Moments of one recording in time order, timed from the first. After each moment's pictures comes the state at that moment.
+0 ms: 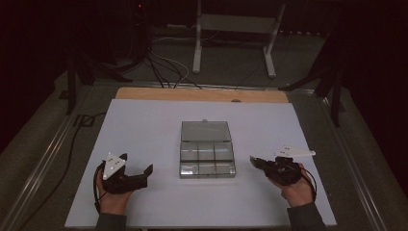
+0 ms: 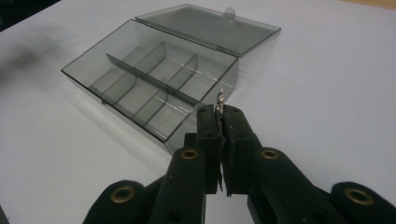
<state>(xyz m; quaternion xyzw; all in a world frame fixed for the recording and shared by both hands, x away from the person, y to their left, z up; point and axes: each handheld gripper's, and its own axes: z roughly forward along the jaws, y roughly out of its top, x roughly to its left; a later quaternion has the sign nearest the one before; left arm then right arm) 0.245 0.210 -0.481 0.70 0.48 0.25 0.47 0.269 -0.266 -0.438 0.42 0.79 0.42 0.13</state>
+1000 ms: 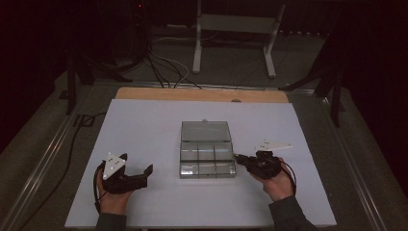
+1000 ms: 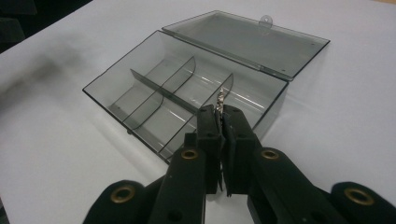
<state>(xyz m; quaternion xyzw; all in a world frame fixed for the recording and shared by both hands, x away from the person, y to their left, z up) 0.246 0.210 -0.482 0.70 0.48 0.25 0.47 0.289 -0.221 -0.445 0.41 0.80 0.43 0.10</state>
